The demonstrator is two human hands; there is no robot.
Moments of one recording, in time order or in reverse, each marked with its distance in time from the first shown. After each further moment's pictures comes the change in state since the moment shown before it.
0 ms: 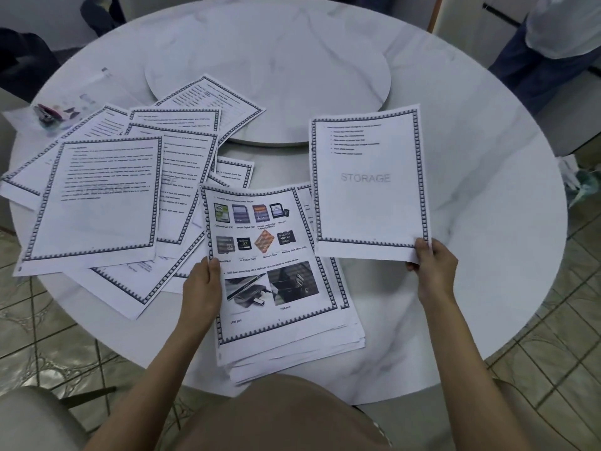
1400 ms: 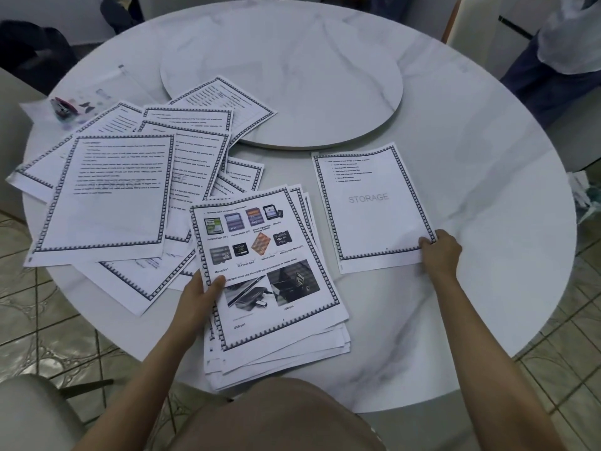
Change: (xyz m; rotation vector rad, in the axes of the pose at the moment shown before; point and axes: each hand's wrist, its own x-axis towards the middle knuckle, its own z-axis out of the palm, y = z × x) left_hand -0.003 -0.030 -0.009 -0.312 -0.154 -0.154; right_hand 0.066 0.003 0.009 -0.748 0.046 -0.137
